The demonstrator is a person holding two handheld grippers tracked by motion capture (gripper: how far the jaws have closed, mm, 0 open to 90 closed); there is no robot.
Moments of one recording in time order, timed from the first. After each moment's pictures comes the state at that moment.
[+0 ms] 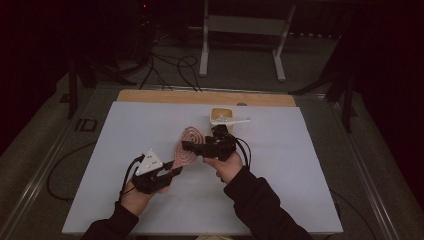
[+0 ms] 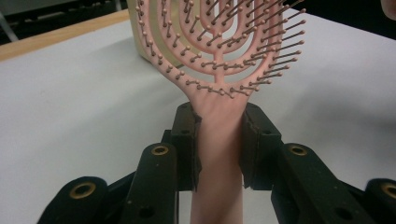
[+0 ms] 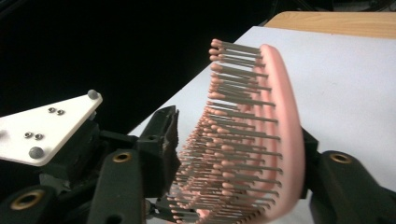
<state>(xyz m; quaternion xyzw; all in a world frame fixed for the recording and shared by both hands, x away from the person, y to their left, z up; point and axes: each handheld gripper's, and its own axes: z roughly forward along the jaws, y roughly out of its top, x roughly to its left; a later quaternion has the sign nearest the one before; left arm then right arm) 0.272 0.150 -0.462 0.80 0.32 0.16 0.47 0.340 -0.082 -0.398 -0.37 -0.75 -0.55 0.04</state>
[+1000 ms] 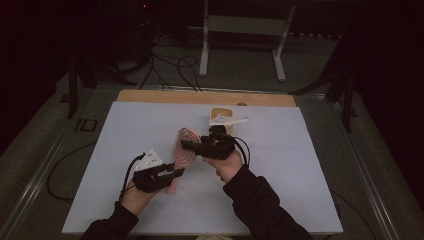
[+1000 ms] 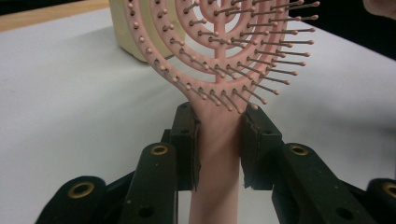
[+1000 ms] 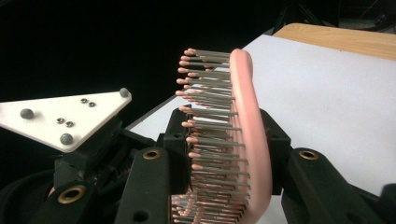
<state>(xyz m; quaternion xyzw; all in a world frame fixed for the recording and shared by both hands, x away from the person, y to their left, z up) 0.278 0.152 -0.465 0.80 0.33 0.10 0.49 0.336 -0.078 -0.389 -0.33 -0.76 -0.55 0.02</state>
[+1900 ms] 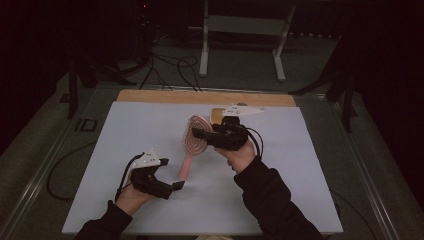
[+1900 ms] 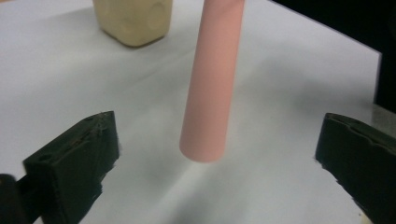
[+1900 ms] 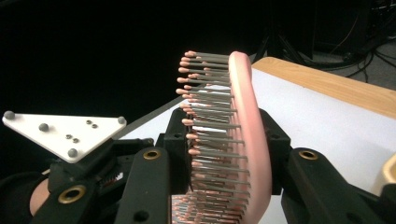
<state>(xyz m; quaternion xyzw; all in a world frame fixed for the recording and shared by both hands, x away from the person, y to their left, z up) 0.280 0.160 -0.464 0.82 0.31 0.06 0.48 0.343 -0.106 -0.359 -0.31 -0.76 -0.57 -0.04</state>
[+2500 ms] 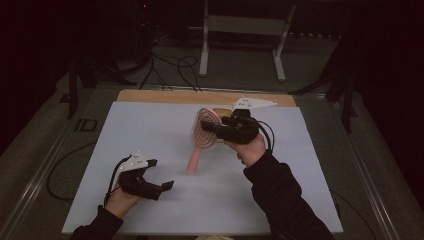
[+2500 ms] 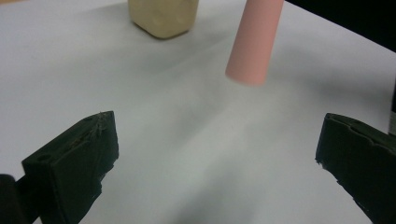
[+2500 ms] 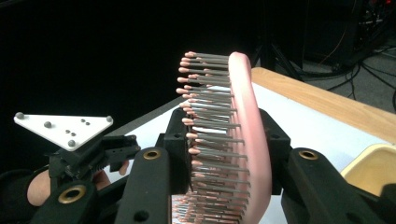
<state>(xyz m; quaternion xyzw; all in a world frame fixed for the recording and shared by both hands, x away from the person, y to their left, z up) 0.272 0.189 -0.470 0.81 0.34 0.09 0.47 0.347 -0.127 -0.337 -0.30 -0.76 -0.57 -0.06</state>
